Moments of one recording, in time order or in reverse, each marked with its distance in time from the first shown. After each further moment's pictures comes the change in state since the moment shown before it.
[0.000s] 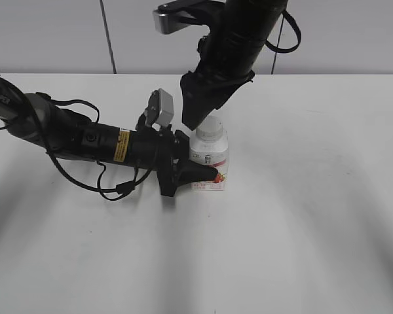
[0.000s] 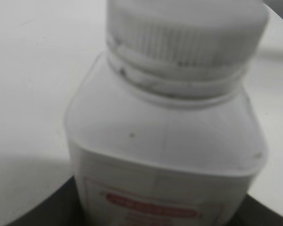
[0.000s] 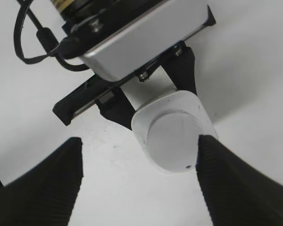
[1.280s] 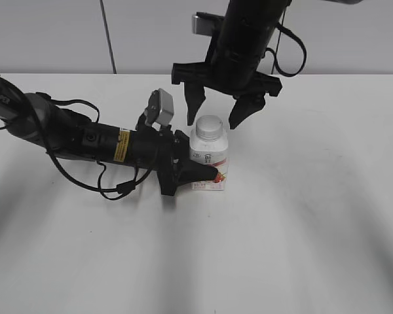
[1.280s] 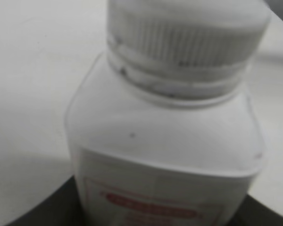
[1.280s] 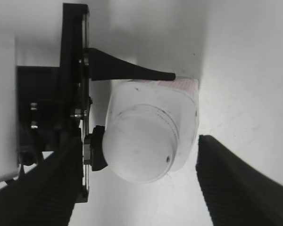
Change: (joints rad) left arm 0.000 0.000 0.000 0.001 0.002 -0.022; right arm 0.000 0.051 -0.001 -0.101 -0.038 0.937
